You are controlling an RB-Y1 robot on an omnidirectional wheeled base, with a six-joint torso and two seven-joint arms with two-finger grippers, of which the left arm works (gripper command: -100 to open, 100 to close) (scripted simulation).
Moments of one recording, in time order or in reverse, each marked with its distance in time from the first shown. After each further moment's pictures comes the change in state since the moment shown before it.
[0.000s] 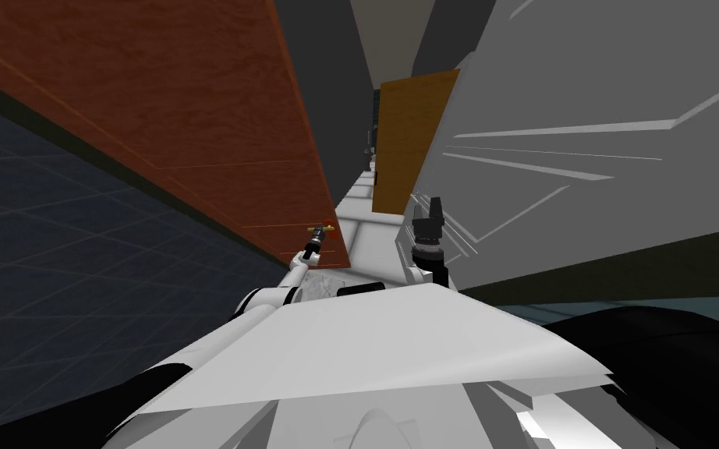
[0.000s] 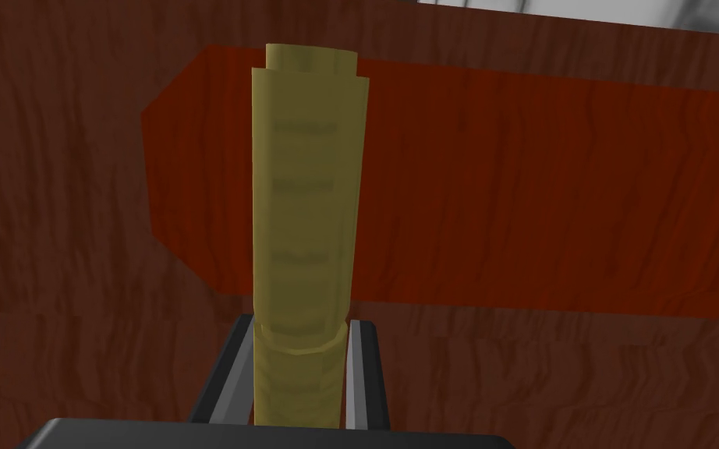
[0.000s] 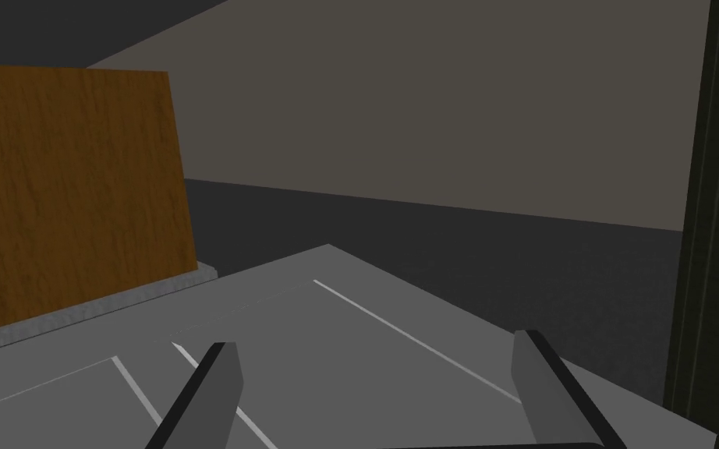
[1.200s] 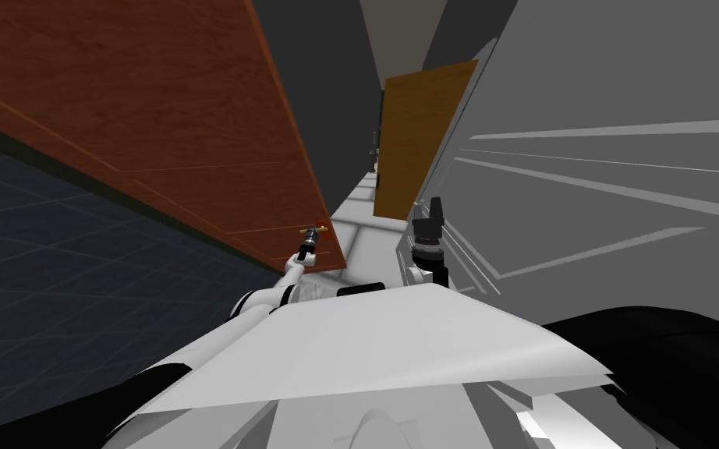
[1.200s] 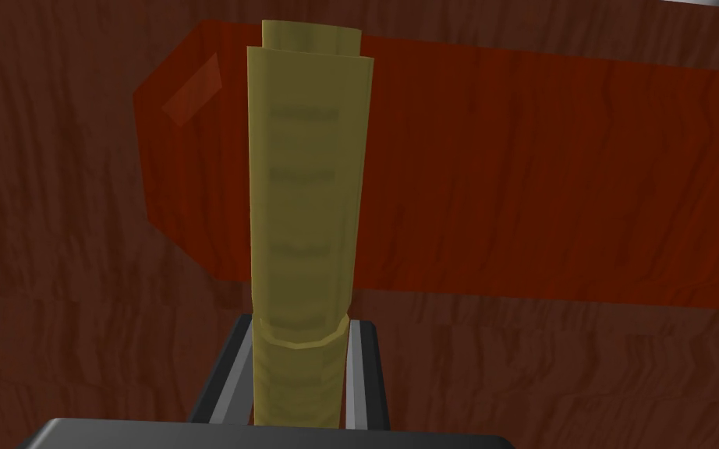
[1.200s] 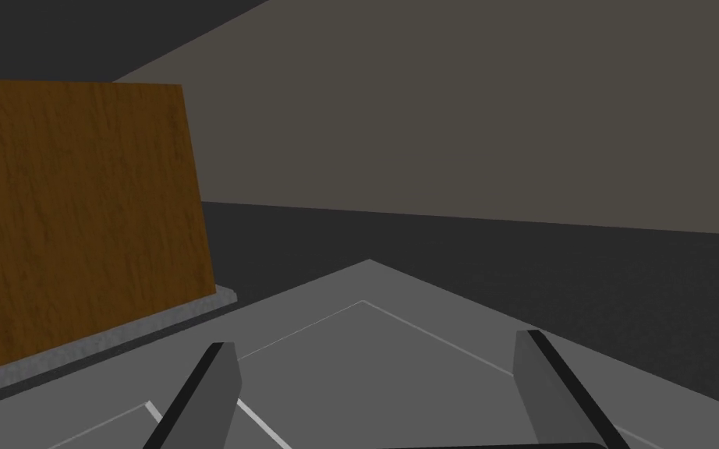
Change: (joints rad) arm -0.002 0.015 0.110 0.038 0.059 0.005 -0.090
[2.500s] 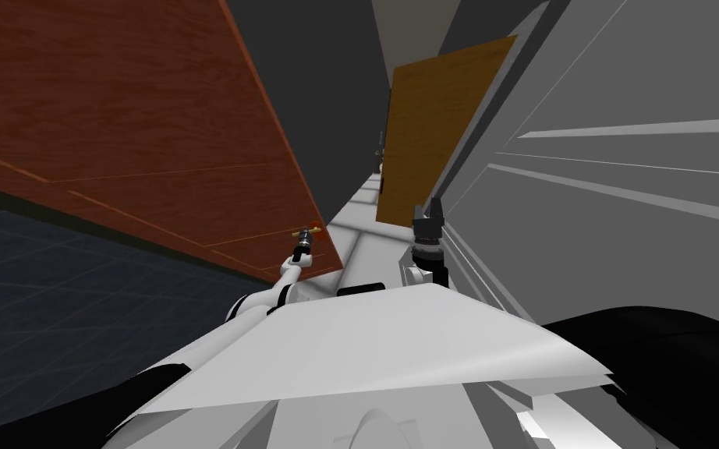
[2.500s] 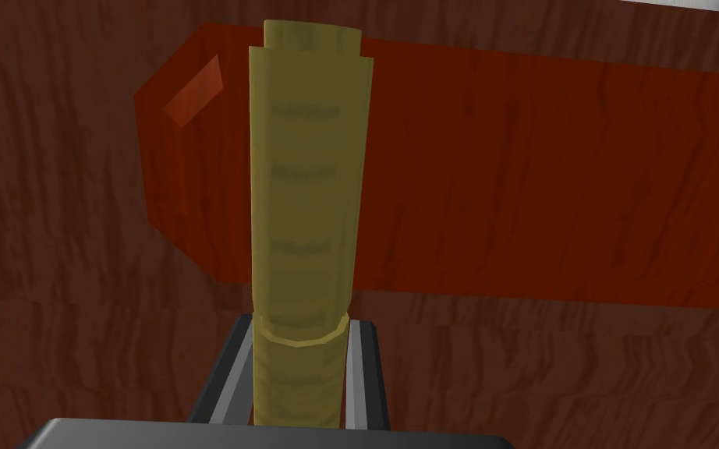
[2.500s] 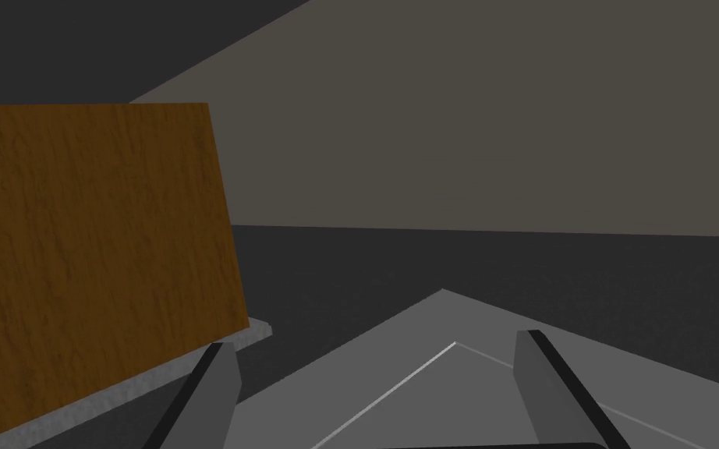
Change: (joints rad) arm 0.007 0.011 0.103 0.015 0.050 0.019 -0.076
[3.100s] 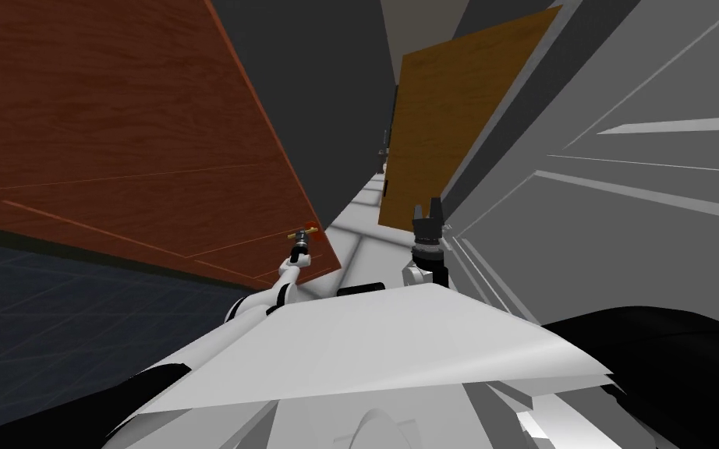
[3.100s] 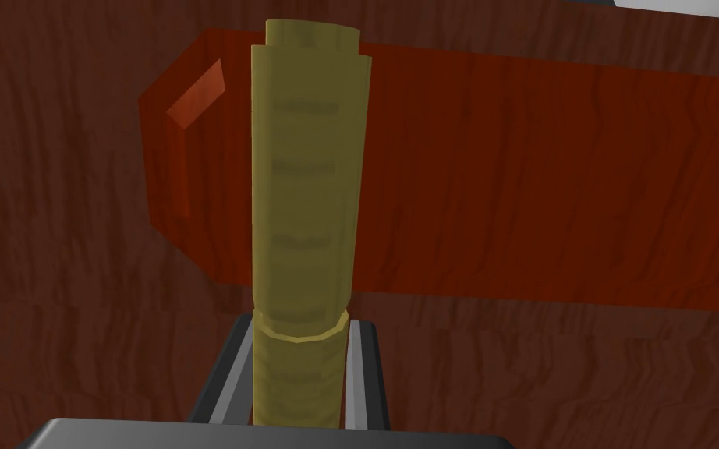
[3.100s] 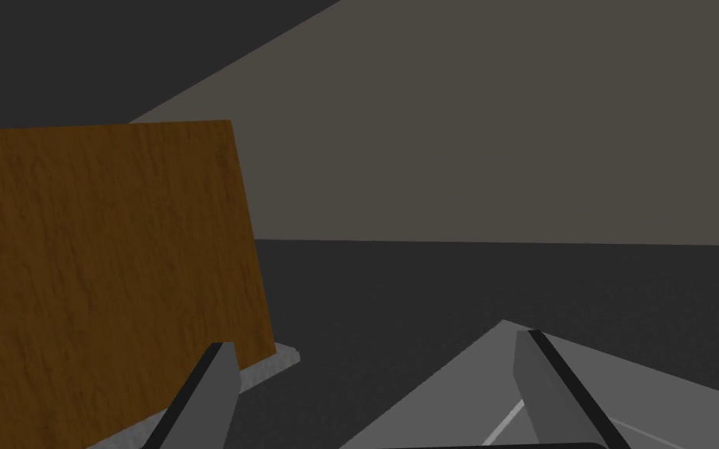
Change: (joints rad) arm -0.003 -0.002 0.069 0.010 0.025 -0.001 -0.055
